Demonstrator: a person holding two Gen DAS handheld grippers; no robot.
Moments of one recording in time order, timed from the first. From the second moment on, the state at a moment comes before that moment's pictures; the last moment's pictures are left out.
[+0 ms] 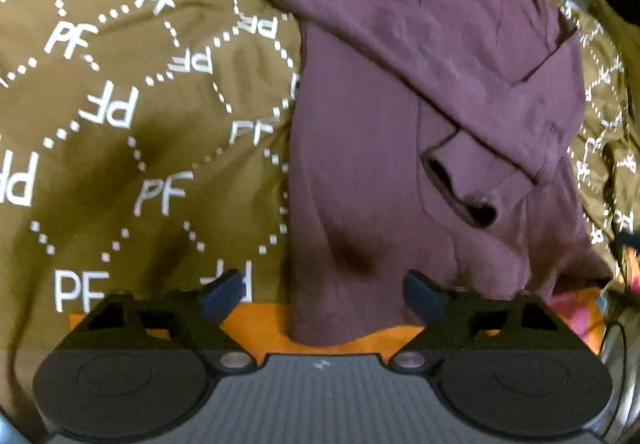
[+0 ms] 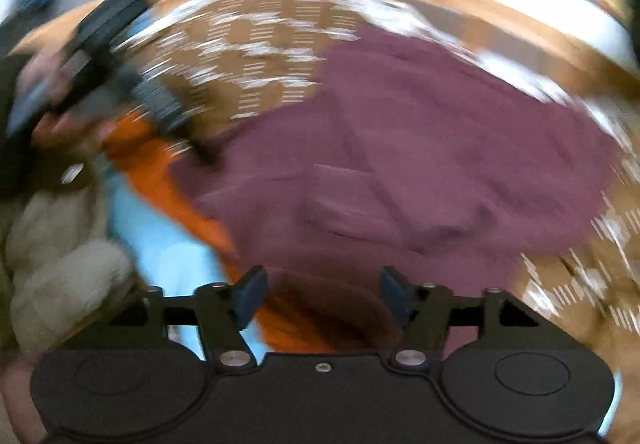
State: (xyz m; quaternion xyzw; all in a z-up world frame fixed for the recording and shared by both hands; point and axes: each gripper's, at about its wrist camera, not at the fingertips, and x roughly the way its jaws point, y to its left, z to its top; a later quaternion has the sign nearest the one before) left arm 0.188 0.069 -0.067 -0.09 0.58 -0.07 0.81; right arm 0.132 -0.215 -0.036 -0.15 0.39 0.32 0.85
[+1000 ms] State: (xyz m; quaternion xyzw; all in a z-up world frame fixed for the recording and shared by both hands) left arm 0.168 0.112 -0.023 -0.12 0.60 -0.05 0.79; right arm 0.172 -0.317 -0.034 0.05 0.52 0.20 0.83
